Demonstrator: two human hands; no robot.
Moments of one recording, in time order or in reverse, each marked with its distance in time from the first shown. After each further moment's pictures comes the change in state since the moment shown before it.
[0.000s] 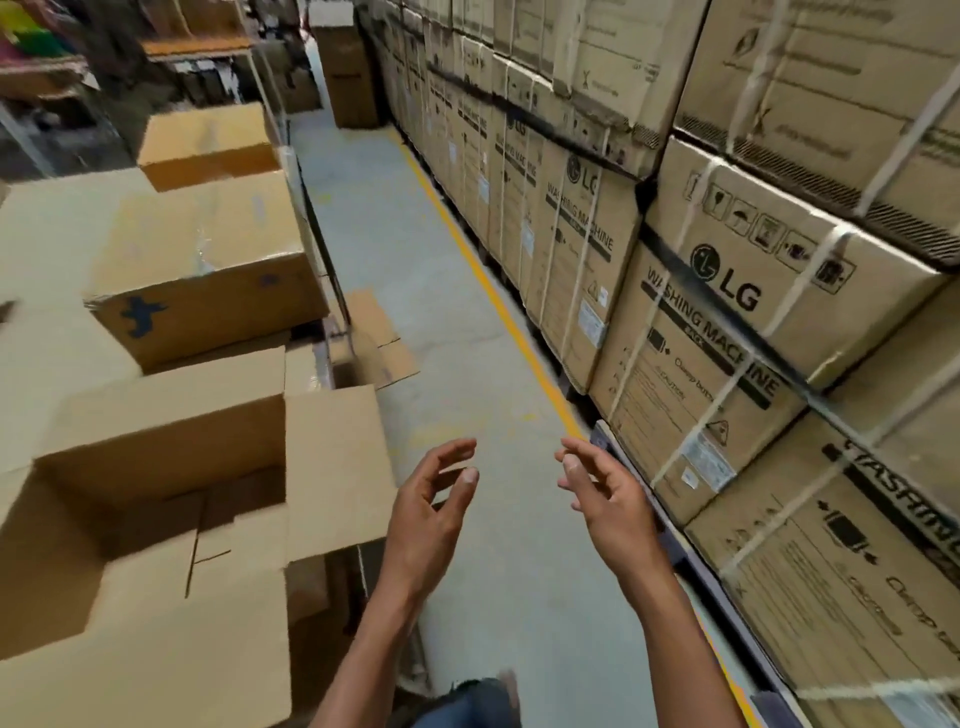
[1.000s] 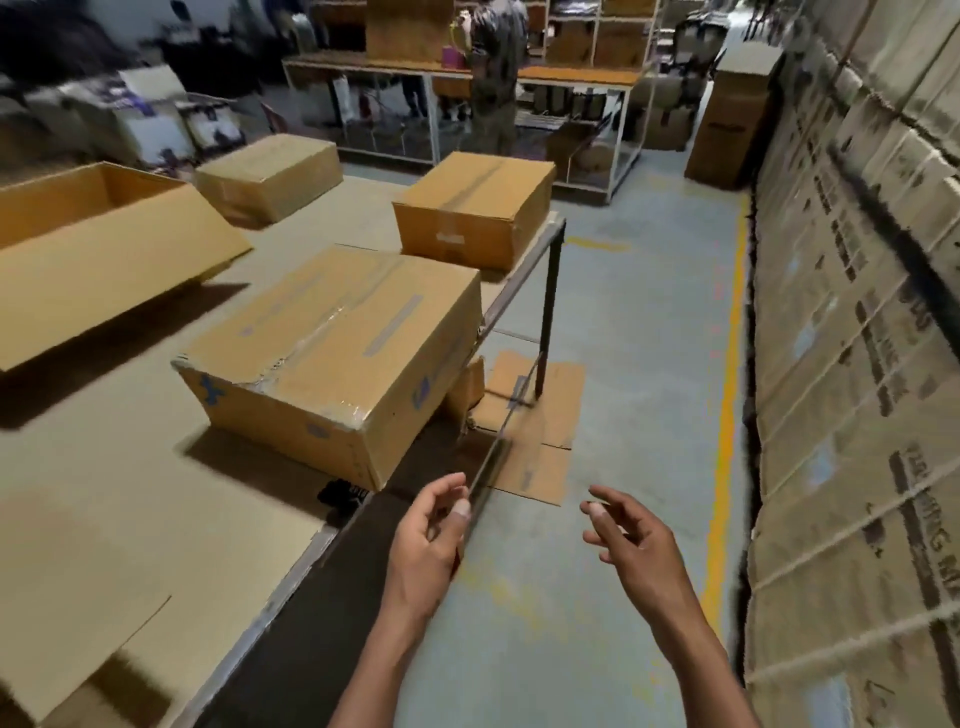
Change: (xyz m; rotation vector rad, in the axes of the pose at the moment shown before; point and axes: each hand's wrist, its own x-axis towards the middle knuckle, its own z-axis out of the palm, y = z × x) left_hand 0.524 -0.018 -0.018 -0.100 0.821 -0.260; right_hand 0.664 -0.091 0.152 -0.169 -0.718 -0.056
